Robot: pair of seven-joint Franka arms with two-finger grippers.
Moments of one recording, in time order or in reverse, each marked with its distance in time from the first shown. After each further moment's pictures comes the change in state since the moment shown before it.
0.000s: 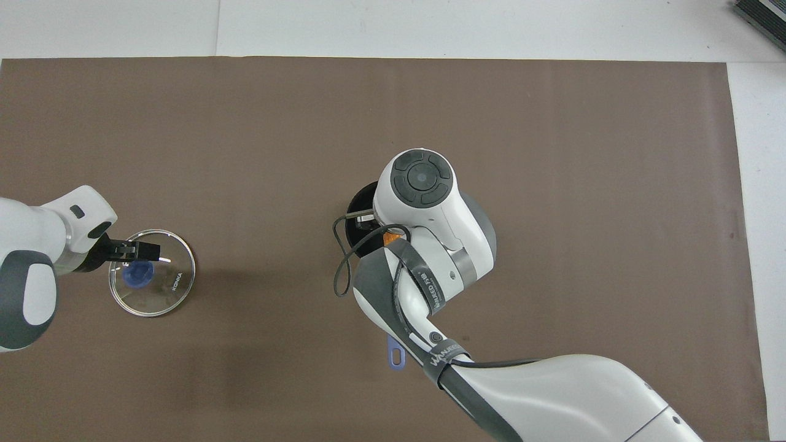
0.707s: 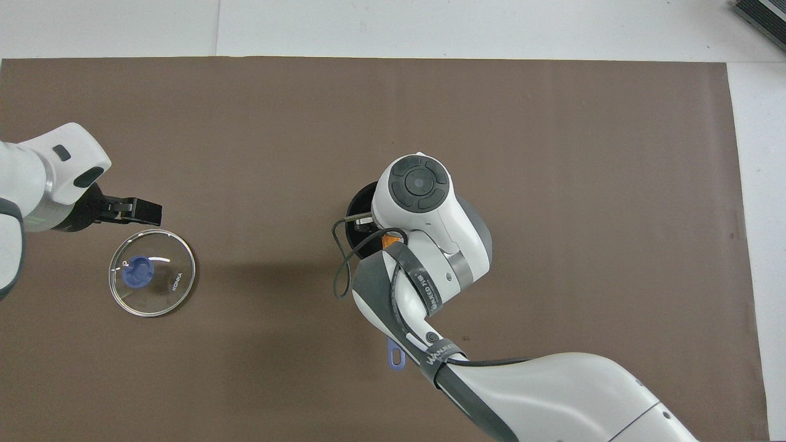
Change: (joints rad) left arm -0.095 0.022 -0.004 0.371 0.000 -0.346 -0.057; right arm 0.005 0.010 0.000 -0.018 0.000 0.027 0.000
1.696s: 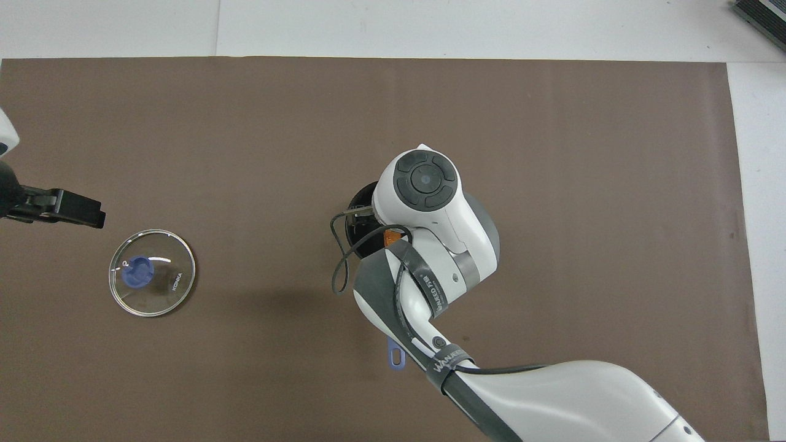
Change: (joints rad) left arm 0.004 0.003 0.018 0.228 0.001 -0.283 0.039; right arm -0.069 -0.132 -0.011 0.020 0.000 -0.042 -0.001
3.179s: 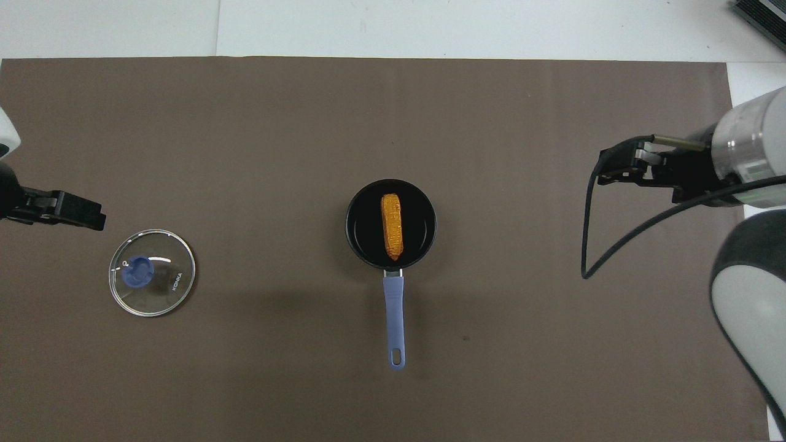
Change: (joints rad) left arm 0.000 0.001 0.000 0.000 0.000 -0.006 0.004; right arm -0.283 -0.365 -0.068 0.104 -0.044 -0.555 -0.011
